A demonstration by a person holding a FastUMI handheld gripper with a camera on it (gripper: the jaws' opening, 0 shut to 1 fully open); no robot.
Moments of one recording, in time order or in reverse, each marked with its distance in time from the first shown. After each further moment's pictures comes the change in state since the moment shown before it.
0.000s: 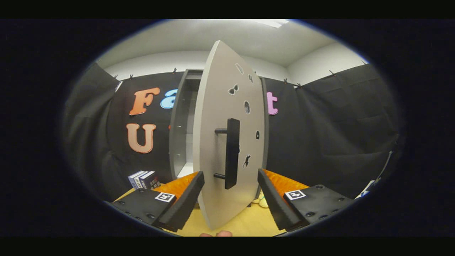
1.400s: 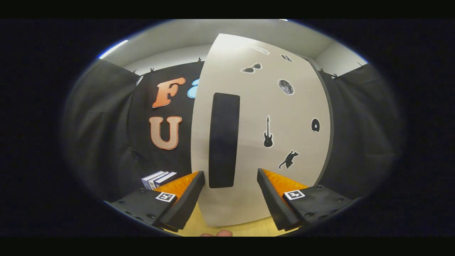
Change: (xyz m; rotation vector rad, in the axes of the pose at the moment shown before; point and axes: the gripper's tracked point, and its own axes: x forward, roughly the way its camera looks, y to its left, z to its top) arm 0.140 0.093 -0.029 -0.007 0.047 0.238
